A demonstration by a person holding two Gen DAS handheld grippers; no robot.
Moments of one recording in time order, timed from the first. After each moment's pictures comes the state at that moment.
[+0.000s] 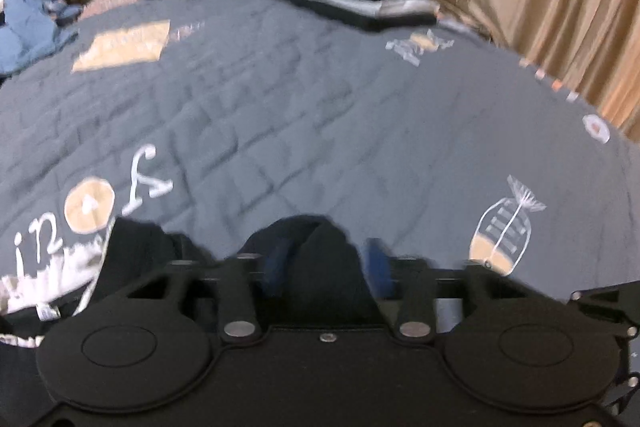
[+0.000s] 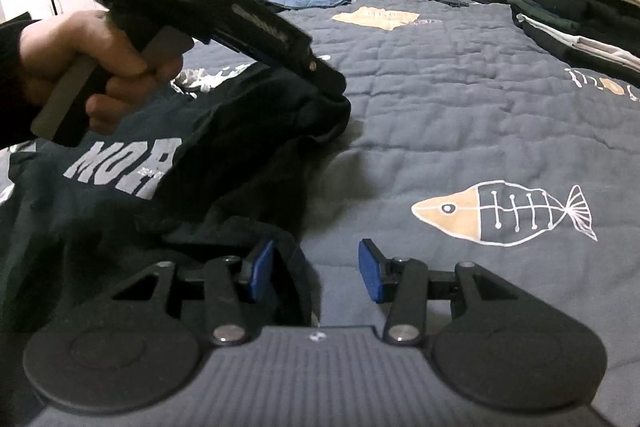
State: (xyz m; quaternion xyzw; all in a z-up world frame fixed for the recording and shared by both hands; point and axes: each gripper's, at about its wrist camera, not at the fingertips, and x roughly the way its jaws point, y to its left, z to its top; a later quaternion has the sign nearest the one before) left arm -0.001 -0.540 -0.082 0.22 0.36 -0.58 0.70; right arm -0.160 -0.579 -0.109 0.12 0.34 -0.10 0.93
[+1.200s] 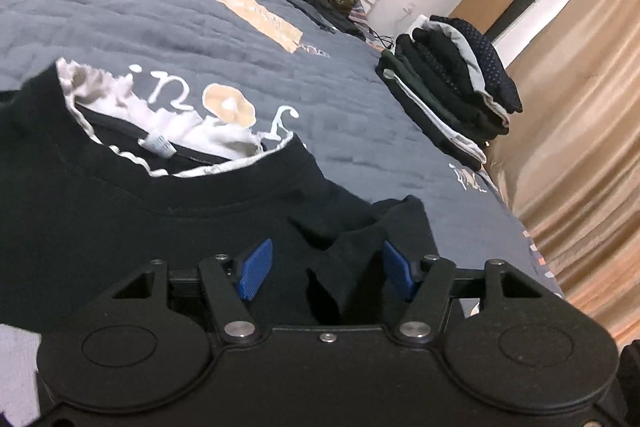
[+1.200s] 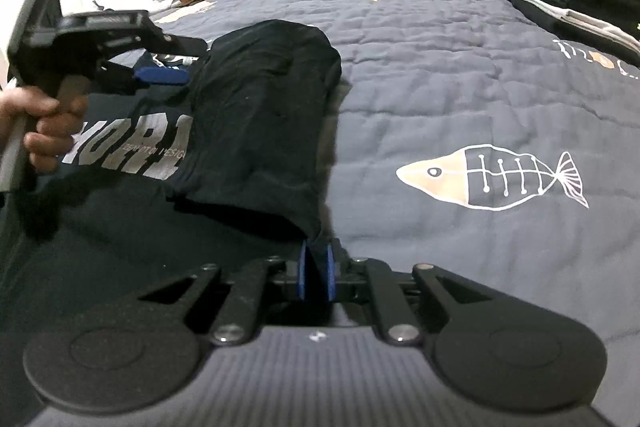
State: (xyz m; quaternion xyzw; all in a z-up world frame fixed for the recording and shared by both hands) left arm 0.075 -0.399 -0.119 -0.09 0.42 -0.52 0.74; right arm -0.163 -0.582 -0.114 0.13 0.38 -0.12 0.91
